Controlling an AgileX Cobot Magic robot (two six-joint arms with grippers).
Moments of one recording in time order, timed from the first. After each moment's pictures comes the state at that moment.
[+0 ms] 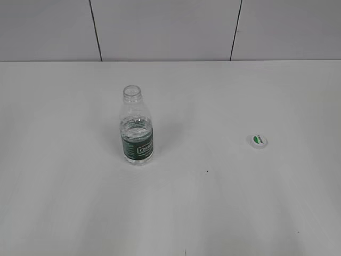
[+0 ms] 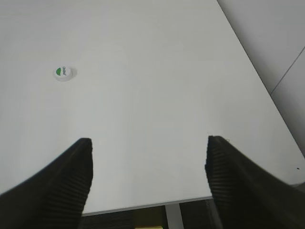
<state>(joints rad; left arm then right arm) -0.05 0.05 -0.52 0.10 1.07 -0.01 -0.07 -0.01 -0.52 0.00 1.09 -0.14</state>
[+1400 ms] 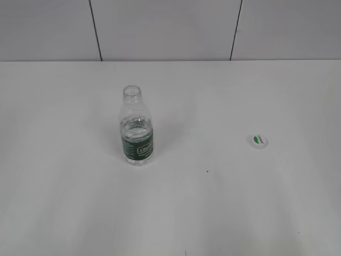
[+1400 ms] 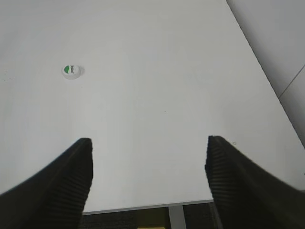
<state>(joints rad) -0.05 -0.01 -0.52 0.09 1.07 -0.01 -0.03 -0.01 -0.52 0.00 1.09 -0.14</state>
